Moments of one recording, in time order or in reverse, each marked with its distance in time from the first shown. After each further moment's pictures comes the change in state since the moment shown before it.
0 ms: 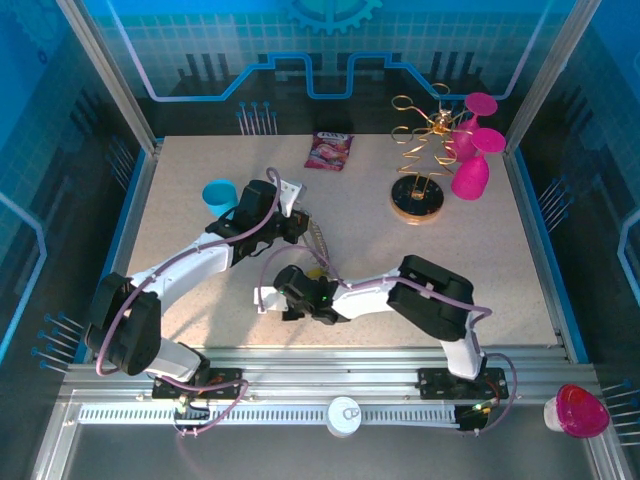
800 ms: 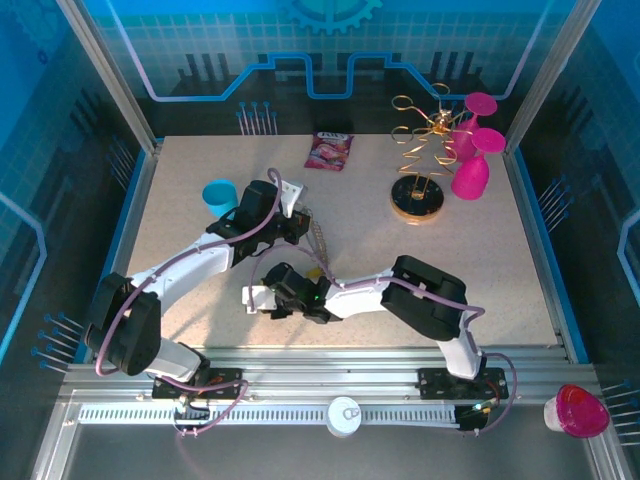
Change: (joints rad) left arm -0.006 0.000 0.000 0.000 0.002 -0.001; right arm 0.014 0.079 0.126 0.072 -0.047 -0.050
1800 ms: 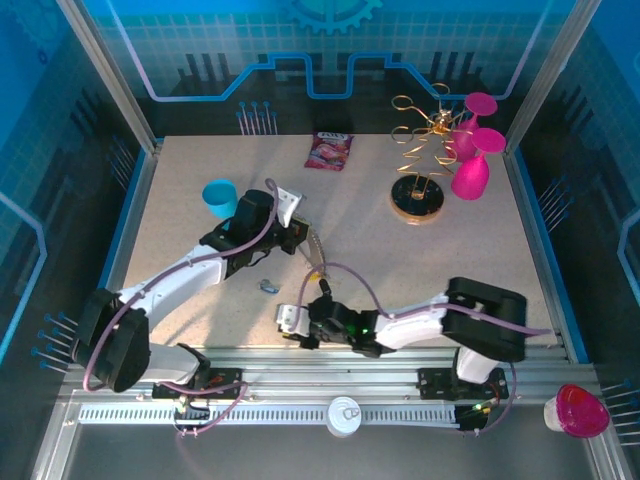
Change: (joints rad) left arm -0.023 -0.084 -0.070 0.007 0.000 0.030; right arm 0.124 -0.325 -0.465 0.291 -0.013 0.388
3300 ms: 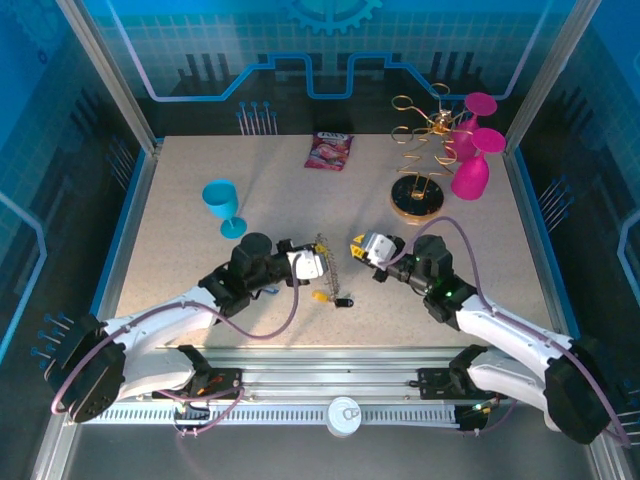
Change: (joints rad) left arm -0.199 -0.218 -0.317 0.402 -0.025 0.817; right arm -0.673 -0.694 -0.212 -0.138 -0.371 -0.173
